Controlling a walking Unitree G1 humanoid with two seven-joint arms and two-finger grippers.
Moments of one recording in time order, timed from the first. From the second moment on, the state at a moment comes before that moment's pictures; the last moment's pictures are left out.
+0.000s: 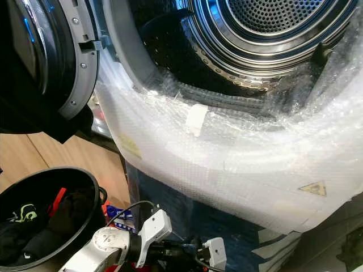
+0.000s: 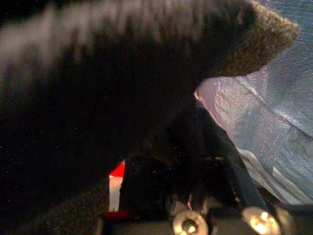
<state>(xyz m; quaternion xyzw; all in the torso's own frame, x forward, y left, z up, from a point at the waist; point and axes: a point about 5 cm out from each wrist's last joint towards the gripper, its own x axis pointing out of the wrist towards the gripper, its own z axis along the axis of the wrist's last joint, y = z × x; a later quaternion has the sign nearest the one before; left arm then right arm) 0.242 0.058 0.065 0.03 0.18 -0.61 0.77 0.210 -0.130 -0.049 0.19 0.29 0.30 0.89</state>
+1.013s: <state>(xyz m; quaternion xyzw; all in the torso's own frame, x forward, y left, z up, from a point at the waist) 0.262 0.098 0.066 0.06 0.15 -0.47 0.87 0.230 -0.150 -0.034 0.14 0.23 0.25 0.93</state>
